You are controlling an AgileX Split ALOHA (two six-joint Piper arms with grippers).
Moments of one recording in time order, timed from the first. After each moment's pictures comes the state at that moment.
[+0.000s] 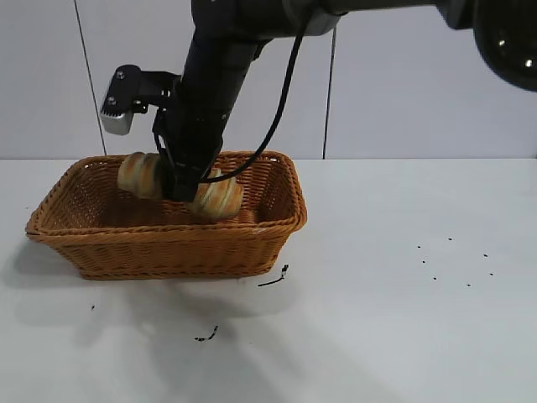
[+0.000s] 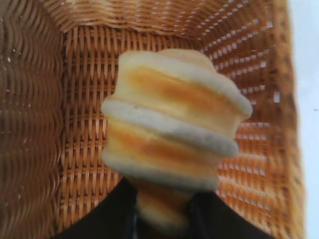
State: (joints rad) left arm -0.04 -0.01 -0.50 0.00 1.07 0.07; right arm 0.64 2.51 -2.23 0.15 0.88 -1.02
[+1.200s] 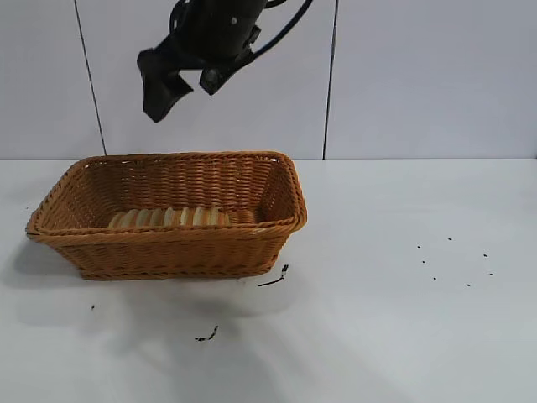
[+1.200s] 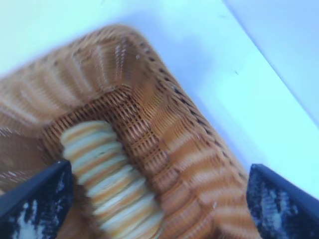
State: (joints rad) left arm -0.04 -0.01 -0.50 0.00 1.07 0.07; right arm 0.54 2.28 -2.23 0.05 1.03 0.00
